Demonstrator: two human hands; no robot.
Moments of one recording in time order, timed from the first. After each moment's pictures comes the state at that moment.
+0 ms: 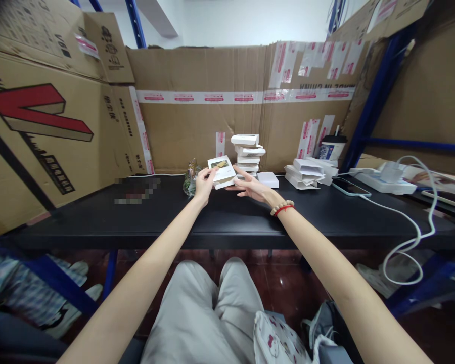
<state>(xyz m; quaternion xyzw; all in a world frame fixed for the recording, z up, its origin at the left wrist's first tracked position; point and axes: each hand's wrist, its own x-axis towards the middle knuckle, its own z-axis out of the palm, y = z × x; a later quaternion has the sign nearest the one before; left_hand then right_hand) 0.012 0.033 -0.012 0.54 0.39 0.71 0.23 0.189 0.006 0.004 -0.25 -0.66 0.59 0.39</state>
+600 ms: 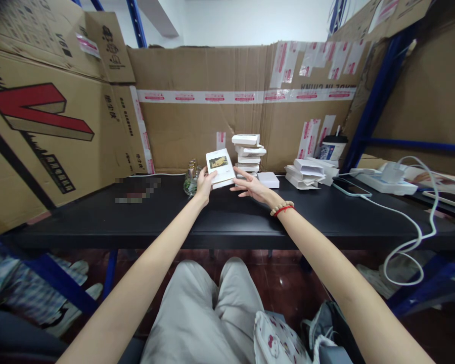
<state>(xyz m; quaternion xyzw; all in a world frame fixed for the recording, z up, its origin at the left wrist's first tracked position) 0.017 0.017 0.000 0.44 0.36 0.69 0.44 0.188 0.011 -0.001 -0.30 -0.65 0.55 0.43</state>
